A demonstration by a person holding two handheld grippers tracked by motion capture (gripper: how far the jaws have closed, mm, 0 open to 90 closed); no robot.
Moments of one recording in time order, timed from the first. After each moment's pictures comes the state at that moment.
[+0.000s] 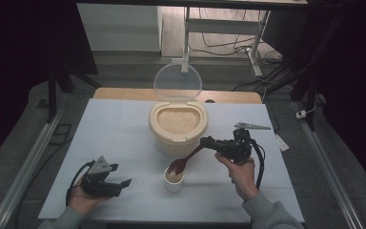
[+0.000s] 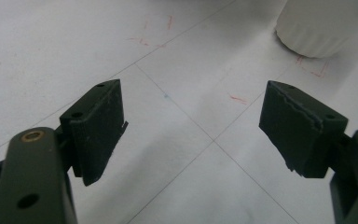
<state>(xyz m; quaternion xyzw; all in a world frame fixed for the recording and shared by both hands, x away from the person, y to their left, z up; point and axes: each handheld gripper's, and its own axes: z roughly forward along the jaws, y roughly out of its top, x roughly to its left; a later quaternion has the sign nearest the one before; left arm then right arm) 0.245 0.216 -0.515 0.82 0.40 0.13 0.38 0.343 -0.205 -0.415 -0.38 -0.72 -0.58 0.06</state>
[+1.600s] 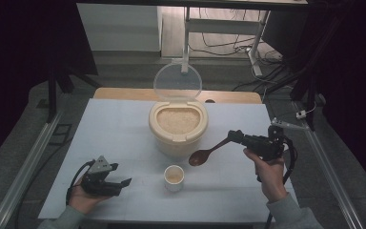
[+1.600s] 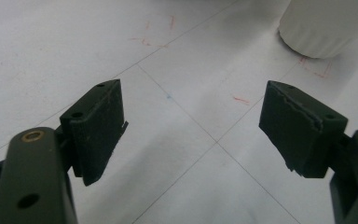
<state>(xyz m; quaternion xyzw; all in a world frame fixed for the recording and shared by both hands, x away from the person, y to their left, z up) 0.247 0.217 -0.516 0.82 0.40 0.13 0.38 0.334 -0.275 -0.385 -0.38 -0.69 -0.62 0.03</state>
